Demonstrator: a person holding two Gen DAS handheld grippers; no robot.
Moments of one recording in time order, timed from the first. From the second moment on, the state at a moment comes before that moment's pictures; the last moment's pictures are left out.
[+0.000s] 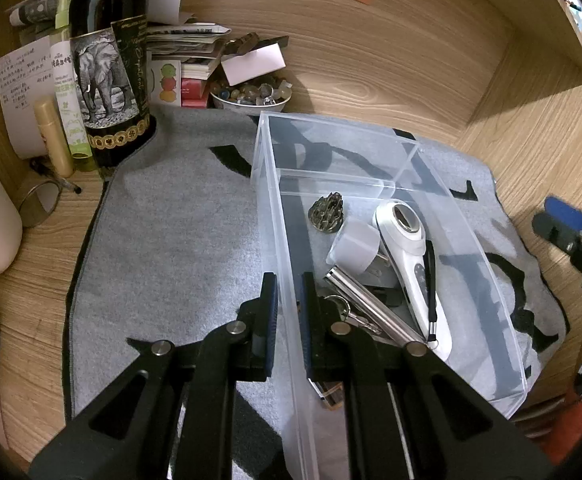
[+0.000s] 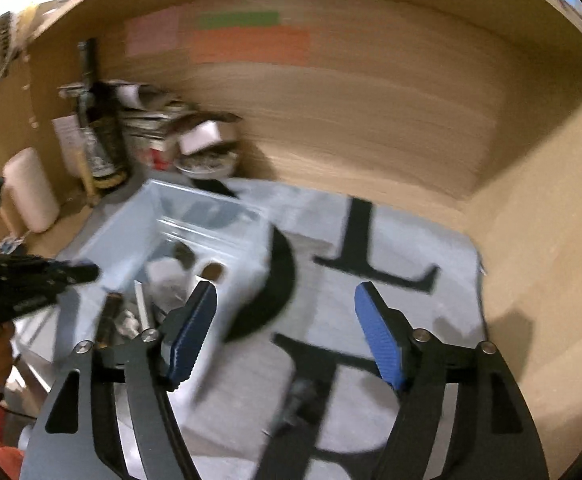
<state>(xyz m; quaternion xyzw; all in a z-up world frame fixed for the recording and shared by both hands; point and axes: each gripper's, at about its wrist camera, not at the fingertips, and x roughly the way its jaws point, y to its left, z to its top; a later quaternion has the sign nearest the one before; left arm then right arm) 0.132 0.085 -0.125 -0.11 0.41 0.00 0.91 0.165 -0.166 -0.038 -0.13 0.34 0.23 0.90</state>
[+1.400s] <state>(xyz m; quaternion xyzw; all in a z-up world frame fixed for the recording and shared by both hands) 0.131 0.086 -0.126 -0.12 0.41 0.00 0.91 0.166 -0.168 -0.063 -0.09 0.37 0.25 0.89</state>
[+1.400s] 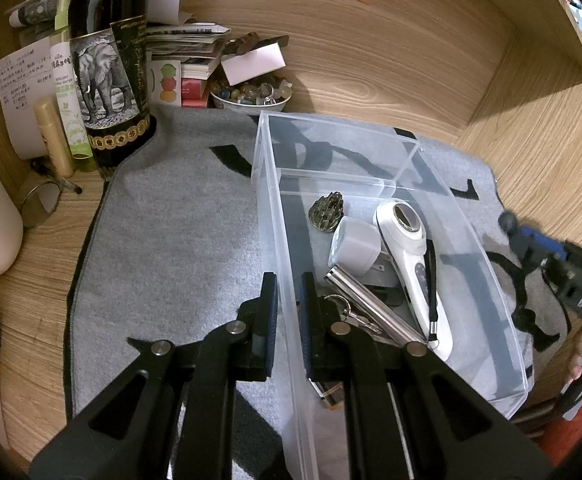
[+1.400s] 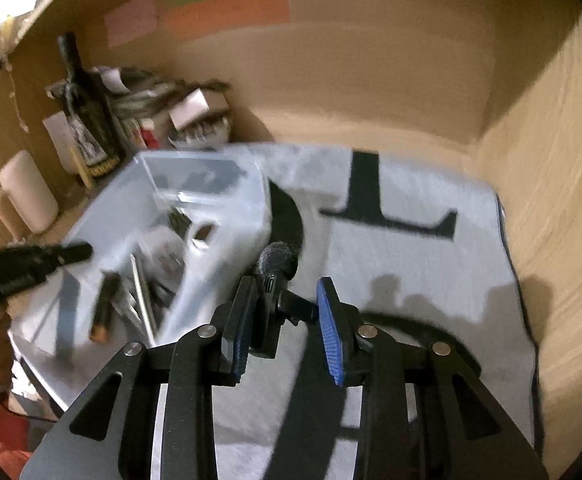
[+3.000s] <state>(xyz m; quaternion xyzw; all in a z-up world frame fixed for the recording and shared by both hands) 0.093 0.072 -0.084 -0.07 0.33 0.03 0.94 0.127 -0.120 -0.035 -0.10 0.31 0.32 0.89</state>
